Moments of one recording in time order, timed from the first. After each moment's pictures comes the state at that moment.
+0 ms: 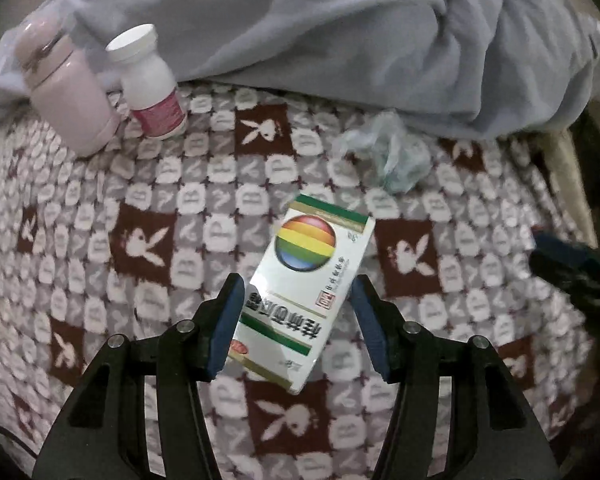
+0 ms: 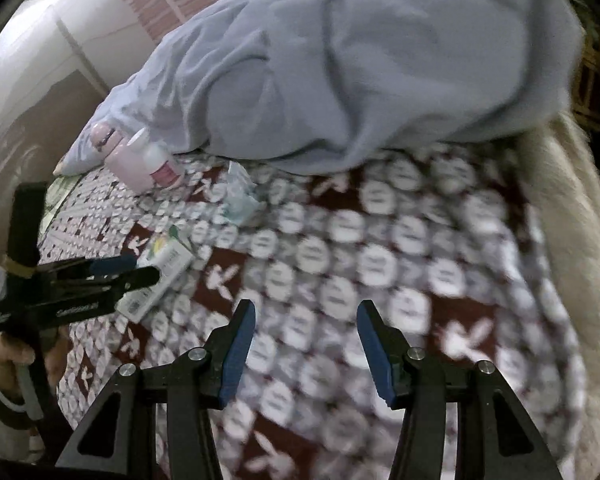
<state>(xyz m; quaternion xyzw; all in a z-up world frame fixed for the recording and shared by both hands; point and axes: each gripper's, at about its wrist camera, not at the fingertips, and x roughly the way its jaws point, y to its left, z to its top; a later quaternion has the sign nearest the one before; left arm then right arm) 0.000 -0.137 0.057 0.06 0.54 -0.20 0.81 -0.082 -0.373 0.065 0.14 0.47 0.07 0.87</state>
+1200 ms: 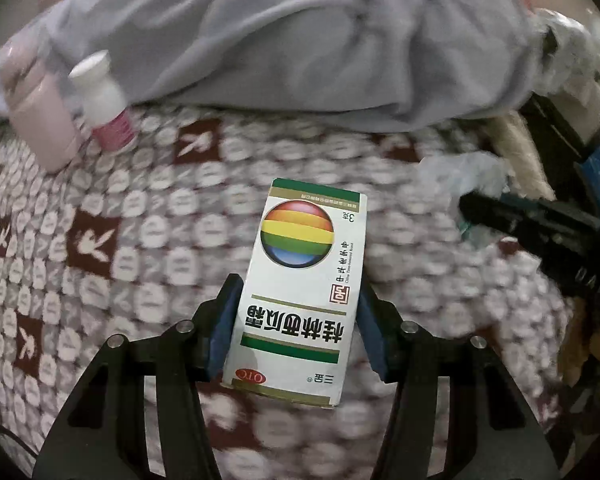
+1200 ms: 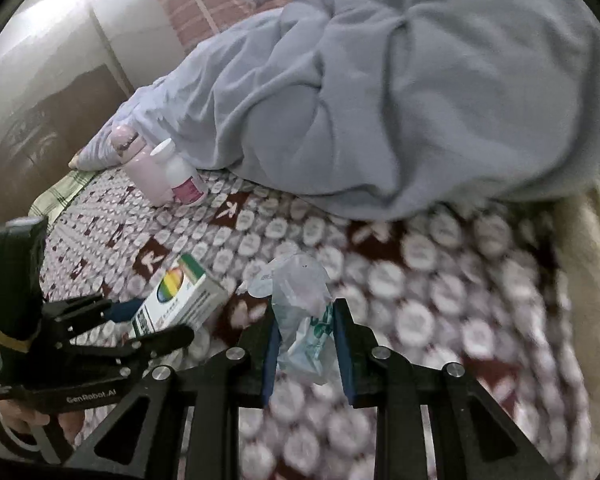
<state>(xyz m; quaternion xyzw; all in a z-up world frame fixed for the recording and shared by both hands) -0.050 -0.176 0.066 0.07 0.49 -0.26 0.83 -0.079 -0.357 0.080 0.11 0.43 0.09 0.89</state>
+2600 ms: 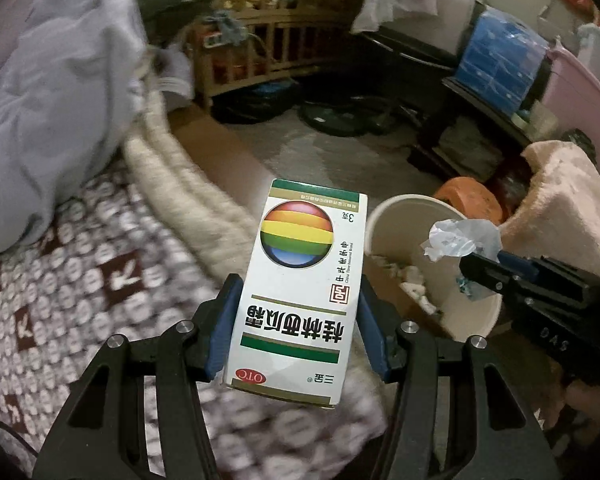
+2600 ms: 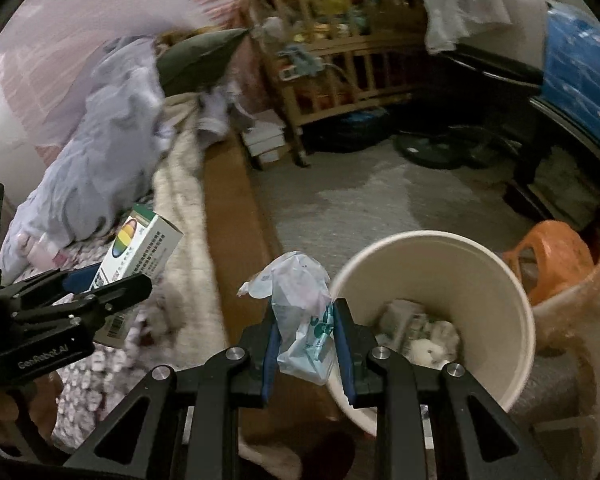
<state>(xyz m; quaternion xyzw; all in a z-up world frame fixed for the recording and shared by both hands) -0.247 -0.473 0.117 0.18 0.42 -0.43 0.78 -0.381 -0.601 0.100 0.22 0.38 -0.20 0.88</state>
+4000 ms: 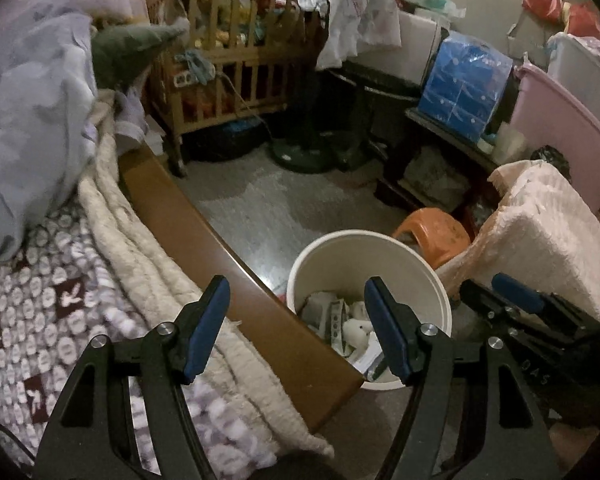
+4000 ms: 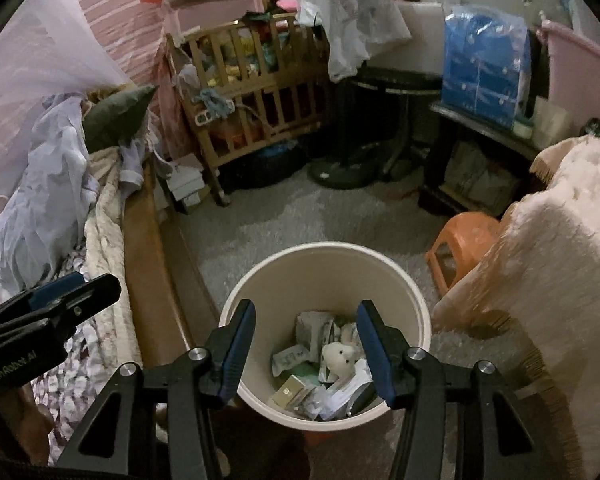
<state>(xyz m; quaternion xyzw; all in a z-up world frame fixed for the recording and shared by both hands) -0.309 -0.491 0.144 0.13 0.35 -0.46 0.80 -0.461 -0.619 0.122 0.21 0.32 -0.34 0.86</state>
